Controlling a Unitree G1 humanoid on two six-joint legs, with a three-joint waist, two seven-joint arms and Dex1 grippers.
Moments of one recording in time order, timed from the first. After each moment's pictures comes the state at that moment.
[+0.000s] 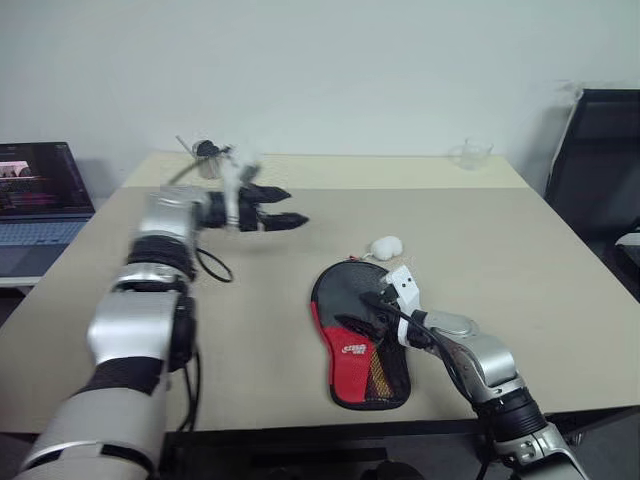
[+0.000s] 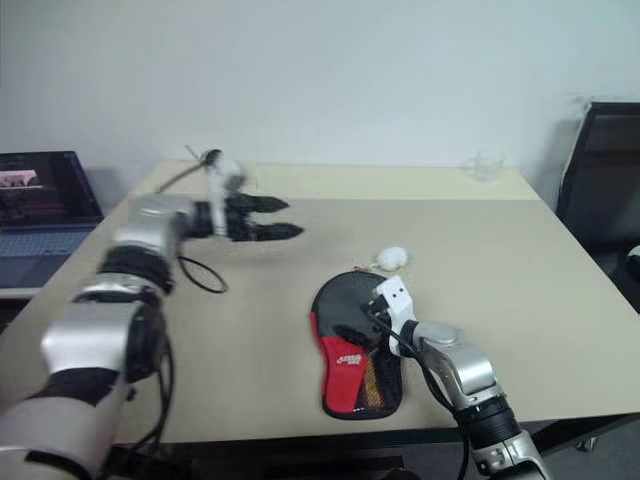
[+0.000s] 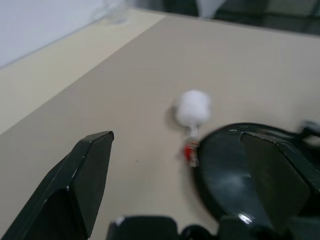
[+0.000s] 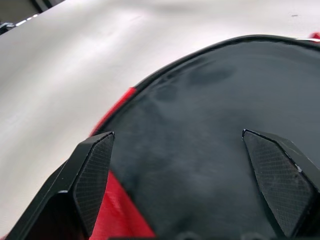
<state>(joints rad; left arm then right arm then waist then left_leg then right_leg) -1.26 0.67 0.09 1.05 -0.07 0.19 -1.46 -0.46 -0.23 0.18 0.04 0.30 0.61 0.63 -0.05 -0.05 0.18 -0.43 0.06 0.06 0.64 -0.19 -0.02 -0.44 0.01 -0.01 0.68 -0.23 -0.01</state>
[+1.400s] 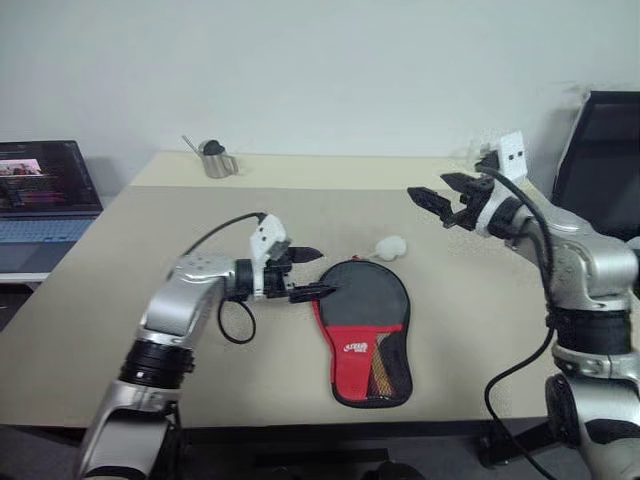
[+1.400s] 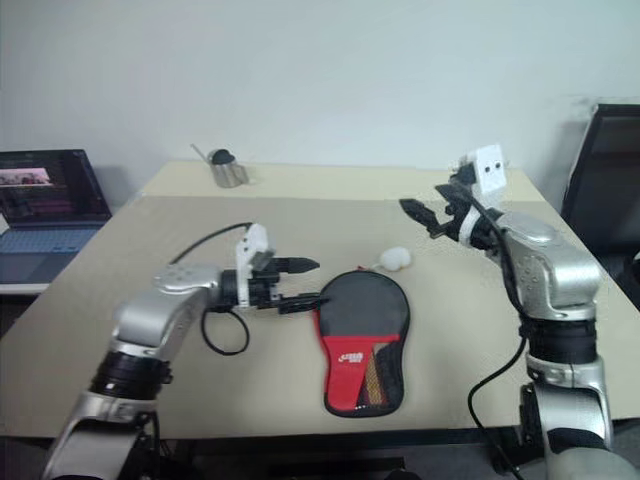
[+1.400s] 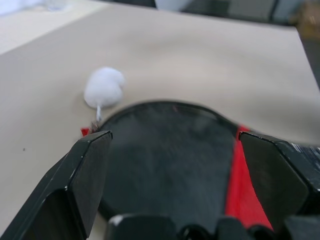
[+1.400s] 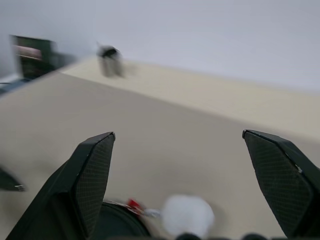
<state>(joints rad) -0.68 0.50 -0.09 0.14 -0.33 0.49 -1.03 -0.89 -0.44 -0.12 0.10 0.41 0.88 0.41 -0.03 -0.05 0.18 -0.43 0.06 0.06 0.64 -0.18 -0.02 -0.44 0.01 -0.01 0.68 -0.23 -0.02</state>
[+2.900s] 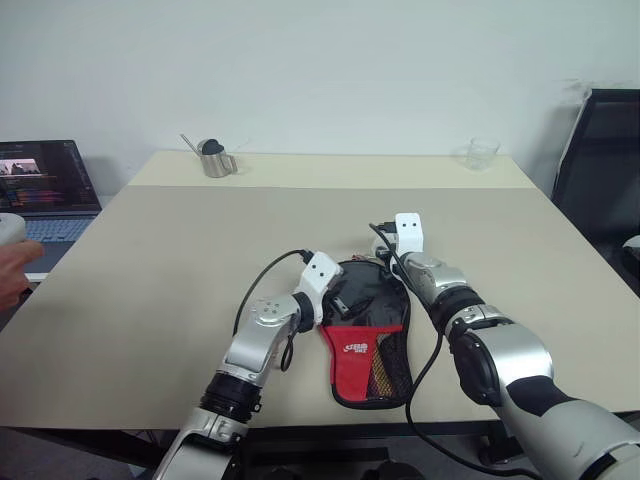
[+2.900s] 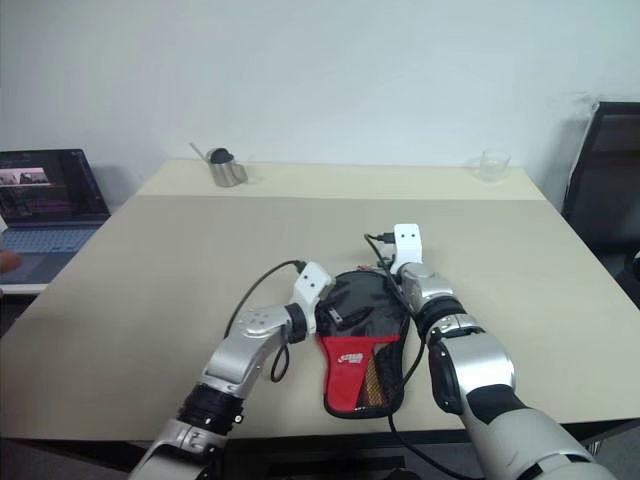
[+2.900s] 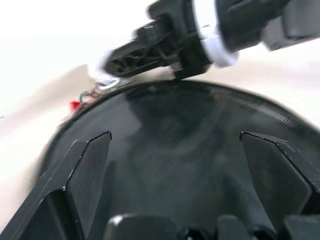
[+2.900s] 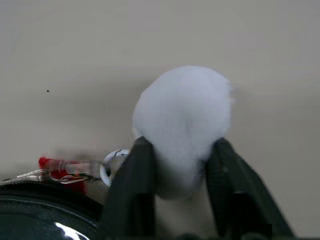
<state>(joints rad) -0.57 0.19 -0.17 0.29 -0.11 0.27 -0.69 -1.20 -0.08 -0.14 1.27 0.10 0.22 0.10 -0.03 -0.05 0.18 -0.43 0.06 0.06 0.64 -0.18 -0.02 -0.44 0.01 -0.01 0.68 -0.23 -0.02</state>
